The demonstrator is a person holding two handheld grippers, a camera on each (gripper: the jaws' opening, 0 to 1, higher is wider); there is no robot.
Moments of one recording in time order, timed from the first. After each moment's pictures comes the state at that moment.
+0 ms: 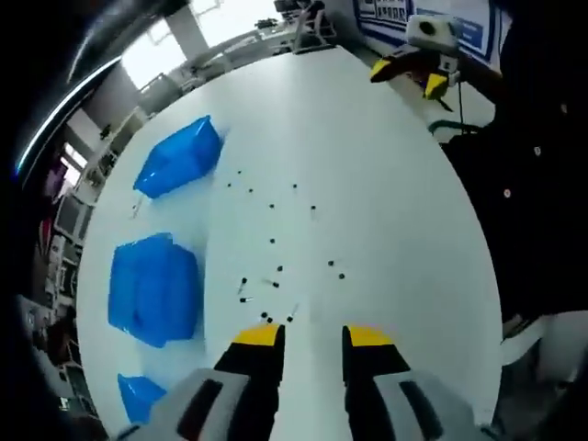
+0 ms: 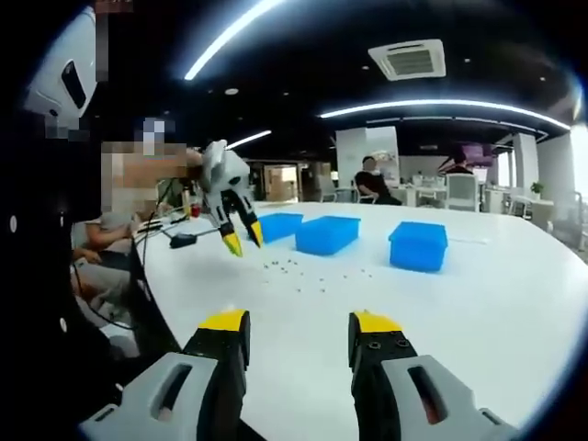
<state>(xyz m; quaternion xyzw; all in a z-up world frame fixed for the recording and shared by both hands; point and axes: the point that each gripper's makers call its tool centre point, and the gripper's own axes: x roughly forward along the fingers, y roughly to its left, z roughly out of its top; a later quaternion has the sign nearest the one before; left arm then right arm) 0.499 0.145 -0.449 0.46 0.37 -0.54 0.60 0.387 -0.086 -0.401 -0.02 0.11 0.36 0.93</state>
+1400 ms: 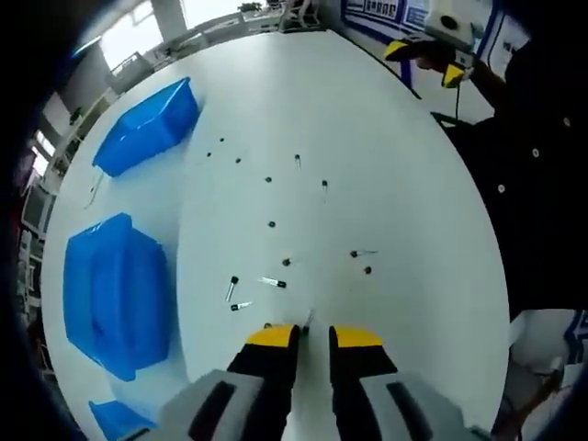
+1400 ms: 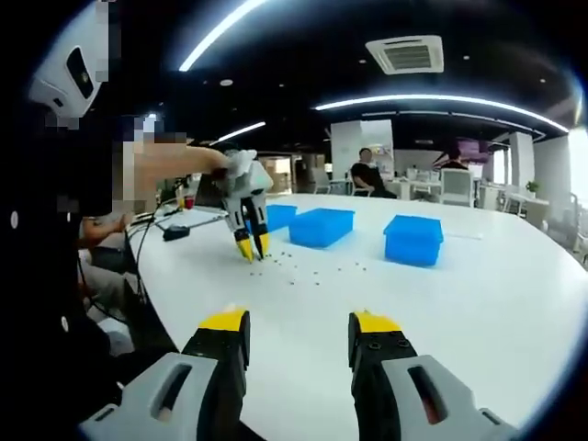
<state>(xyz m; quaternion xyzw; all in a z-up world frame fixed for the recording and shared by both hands) 0.514 0.136 -0.483 0.42 0.42 -0.59 0.55 0.389 -0.085 -0.406 -0.04 0.13 0.34 0.93</state>
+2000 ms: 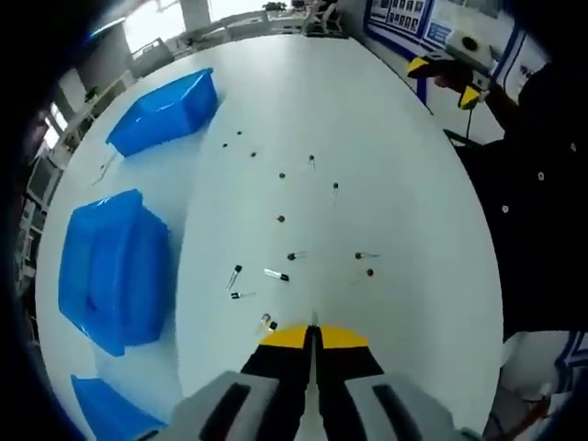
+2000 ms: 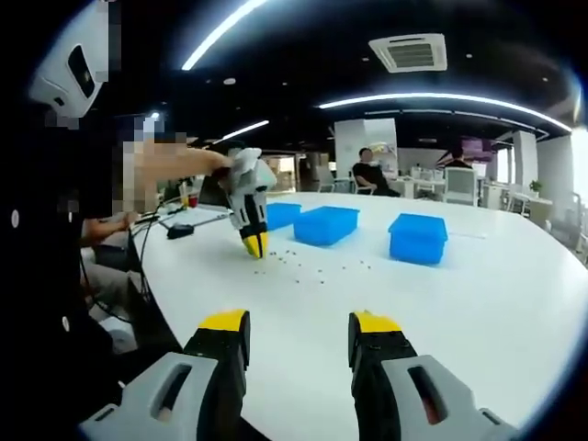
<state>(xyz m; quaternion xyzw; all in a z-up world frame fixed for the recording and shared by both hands) 0.510 0.140 -0.480 0.37 0.43 -0.58 0.59 0.387 -0.082 -0.407 -0.04 0.13 0.35 0.93</state>
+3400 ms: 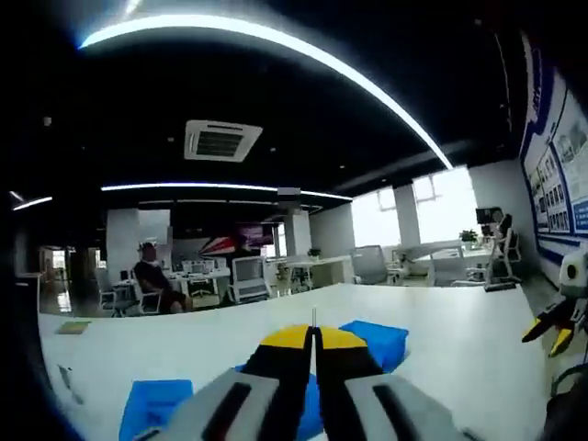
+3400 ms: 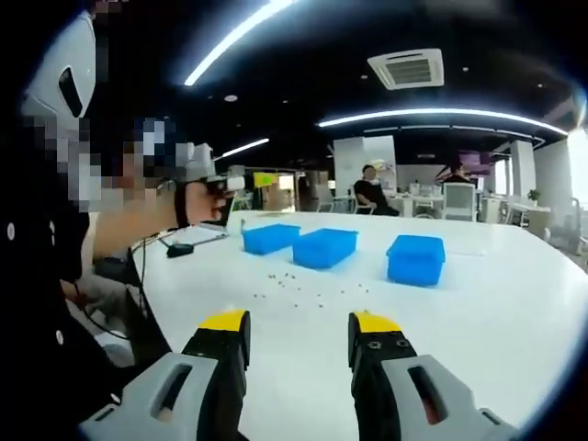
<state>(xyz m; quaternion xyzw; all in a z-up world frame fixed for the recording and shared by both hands) 0.598 0.145 -0.270 0.02 -0.03 -0.27 0.96 0.392 -0.083 -0.384 -0.02 0.09 0.35 0.93</state>
